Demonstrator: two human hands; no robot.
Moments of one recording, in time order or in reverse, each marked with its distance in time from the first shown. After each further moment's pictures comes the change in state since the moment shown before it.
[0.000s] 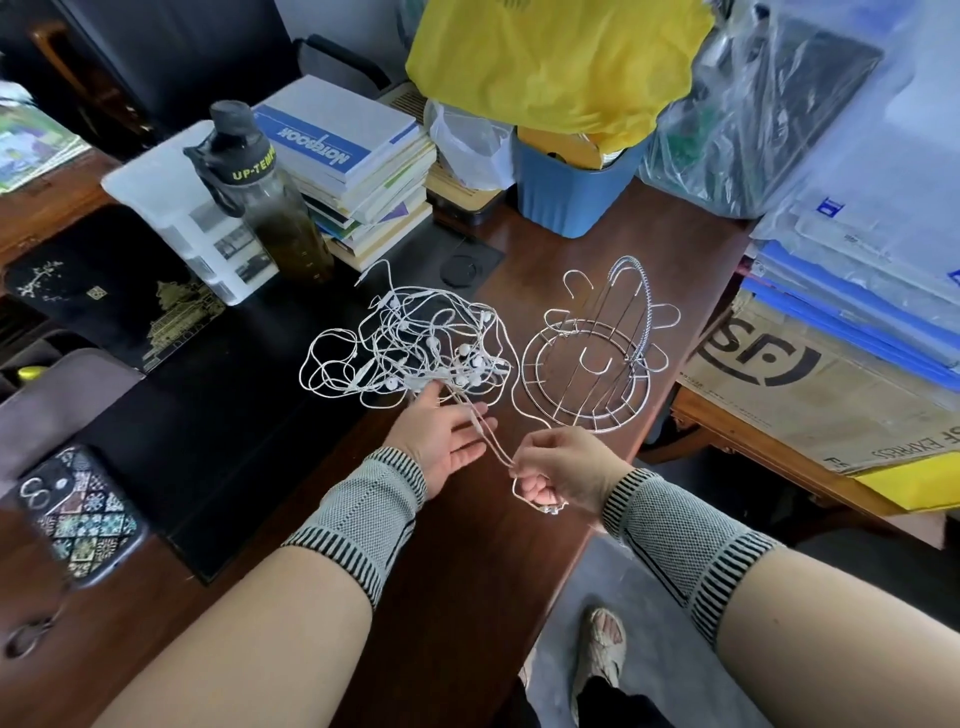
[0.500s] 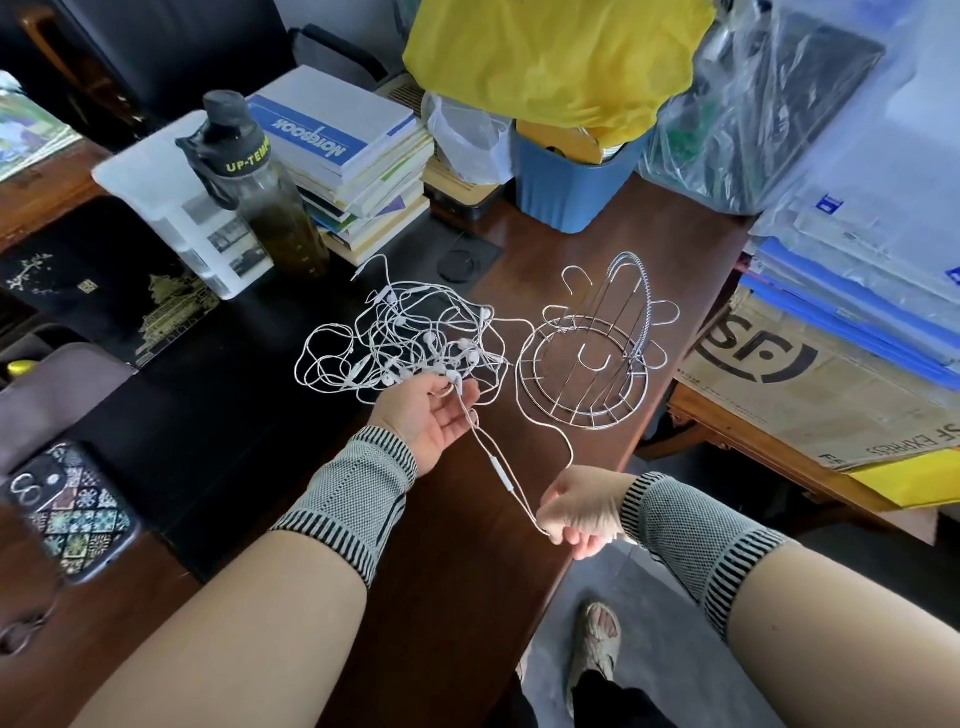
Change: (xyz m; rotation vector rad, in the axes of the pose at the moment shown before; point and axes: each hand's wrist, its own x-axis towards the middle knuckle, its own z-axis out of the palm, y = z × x) left_hand 0.011 0.018 -0.007 -0.263 0.006 -0.084; right_hand -0.005 0.015 -0.013 -0.629 -0.166 0.321
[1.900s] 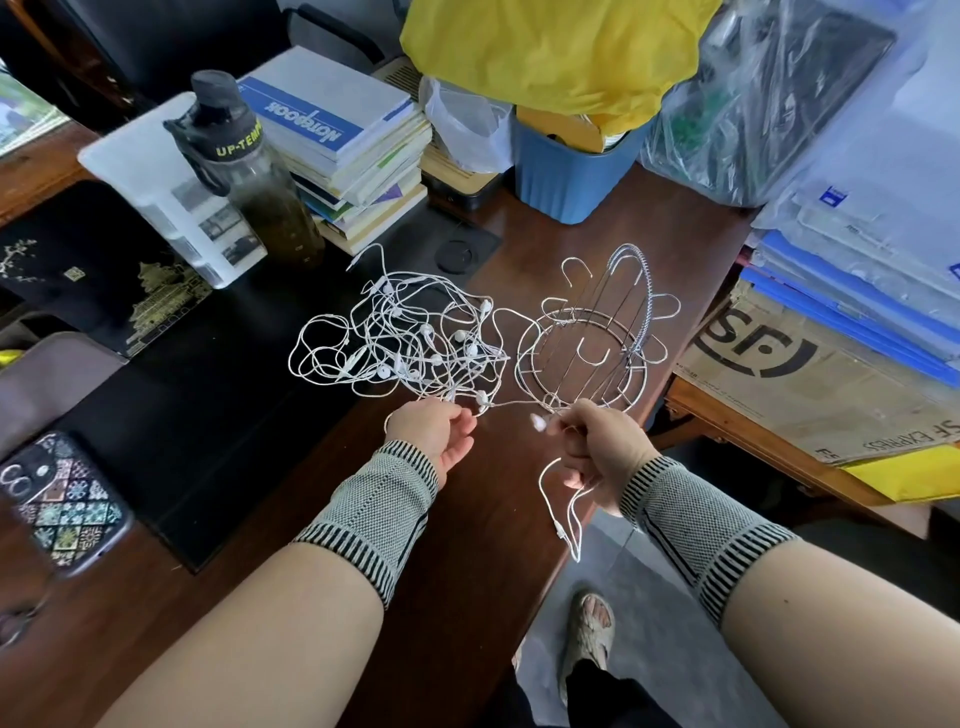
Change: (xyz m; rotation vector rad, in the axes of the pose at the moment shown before) left_hand 0.001 -0.029 0.007 0.166 0.257 -0.044; right_hand 0.004 -0.005 -0.013 1.119 0.352 -0.170
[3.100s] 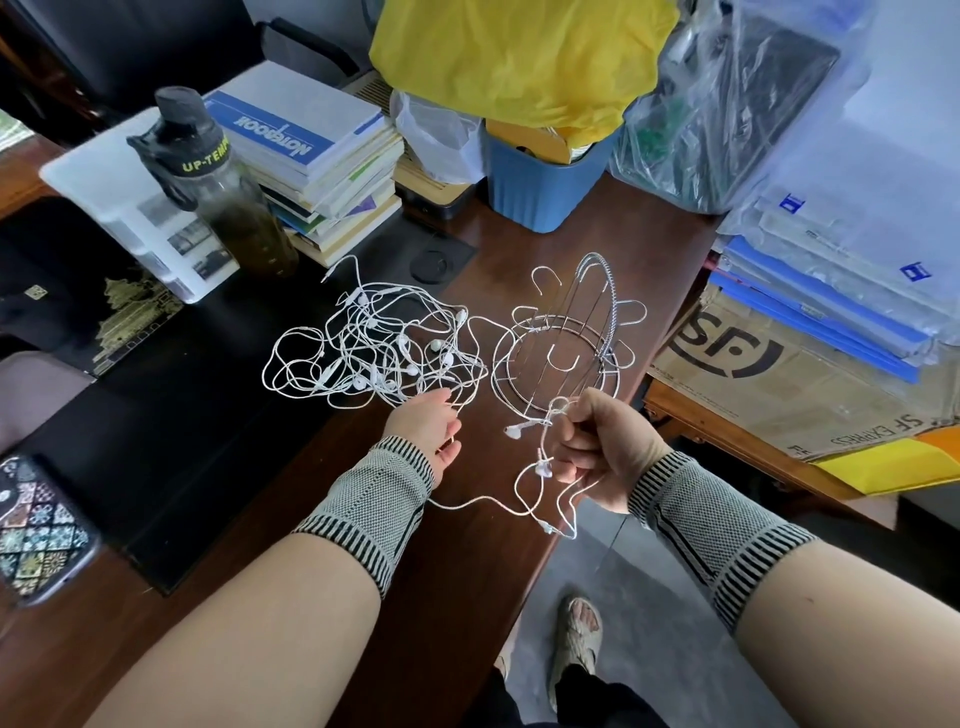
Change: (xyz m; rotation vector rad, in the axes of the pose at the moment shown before) left_hand -0.002 0.003 0.021 0.065 -0.061 0.024; right_hand -0.019 -0.019 -0.021 0.140 -0.180 -0.024
